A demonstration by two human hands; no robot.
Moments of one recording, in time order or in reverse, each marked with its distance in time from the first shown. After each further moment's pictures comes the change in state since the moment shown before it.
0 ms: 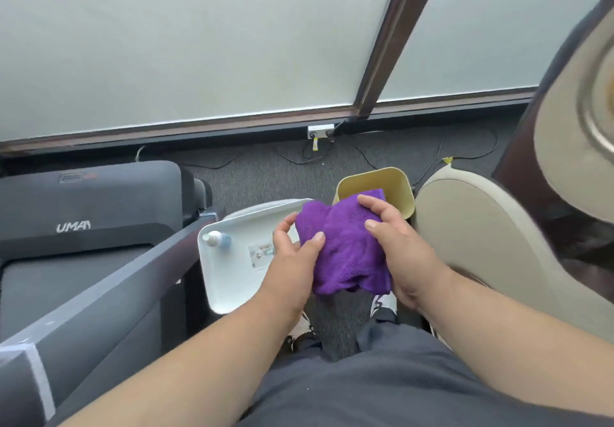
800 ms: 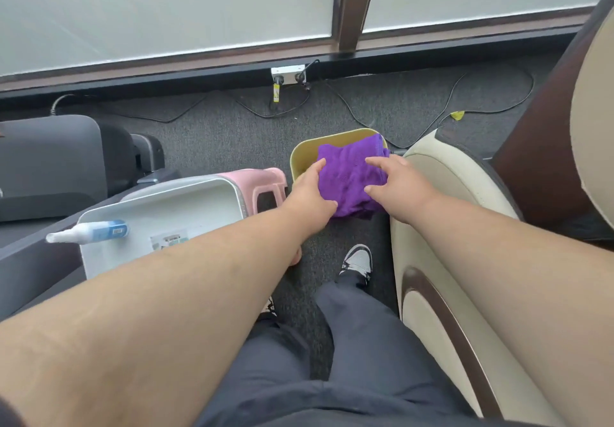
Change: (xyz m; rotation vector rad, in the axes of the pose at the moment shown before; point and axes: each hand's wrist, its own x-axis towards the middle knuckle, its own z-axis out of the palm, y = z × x) left_hand 0.247 -0.111 0.166 0.893 -0.004 -0.131; right_hand 0.237 0.070 -0.255 -1.064 -0.004 0.043
